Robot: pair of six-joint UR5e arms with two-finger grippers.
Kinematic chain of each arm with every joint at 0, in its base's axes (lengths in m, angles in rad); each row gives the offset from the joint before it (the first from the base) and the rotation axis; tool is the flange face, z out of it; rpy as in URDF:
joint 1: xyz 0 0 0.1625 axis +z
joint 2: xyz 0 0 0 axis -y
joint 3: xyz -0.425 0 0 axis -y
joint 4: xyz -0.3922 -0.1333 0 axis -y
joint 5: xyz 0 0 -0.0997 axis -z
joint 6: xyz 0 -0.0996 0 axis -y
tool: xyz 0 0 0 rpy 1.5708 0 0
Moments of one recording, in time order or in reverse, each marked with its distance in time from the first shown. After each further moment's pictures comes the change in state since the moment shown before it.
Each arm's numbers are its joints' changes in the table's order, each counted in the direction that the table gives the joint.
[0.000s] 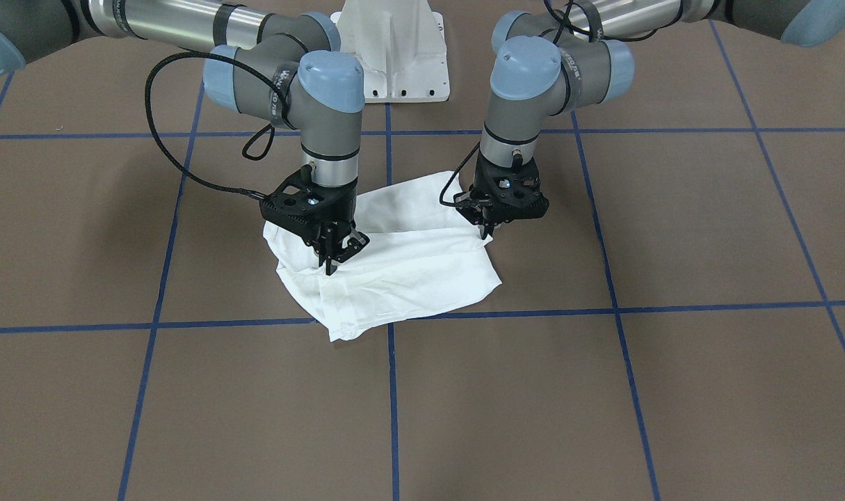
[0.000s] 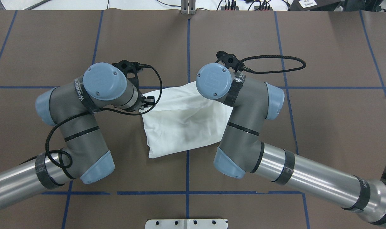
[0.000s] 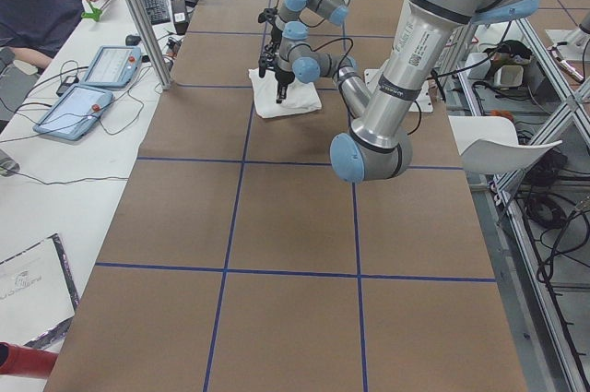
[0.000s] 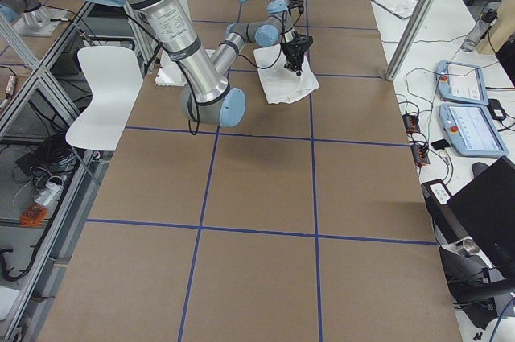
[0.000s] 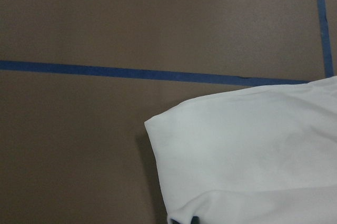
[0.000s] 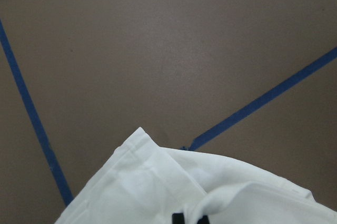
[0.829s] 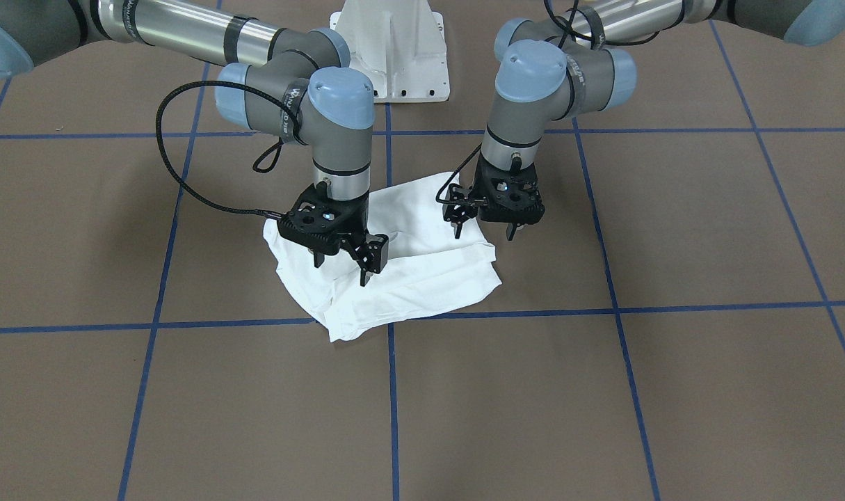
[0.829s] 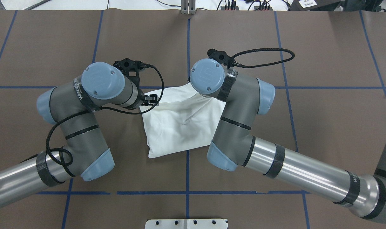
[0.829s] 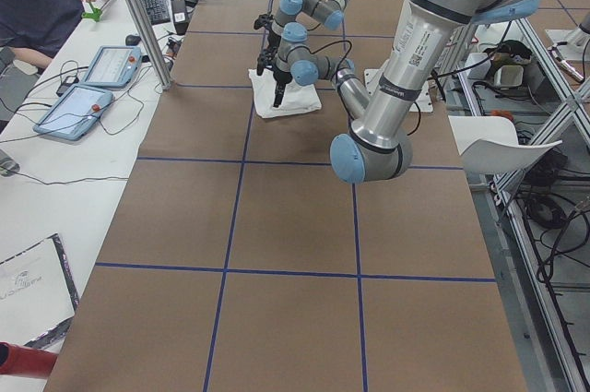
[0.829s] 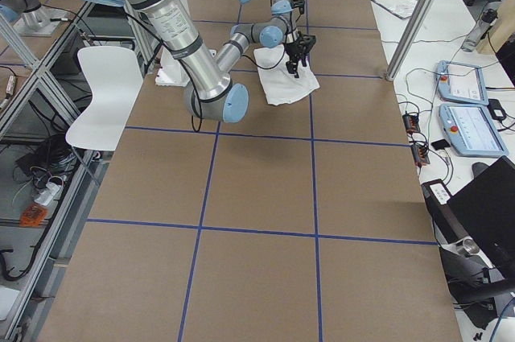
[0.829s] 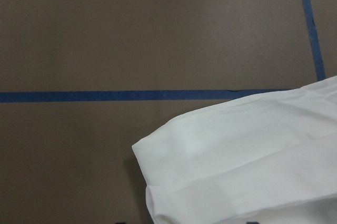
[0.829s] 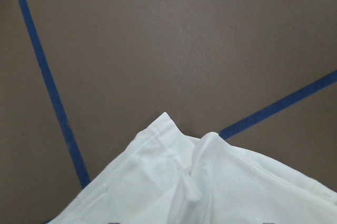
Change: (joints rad) left arm -0.005 0.009 -0.010 -0.061 -0.006 0.083; right arm 0.008 0.020 -0.044 0.049 0.050 -0.097
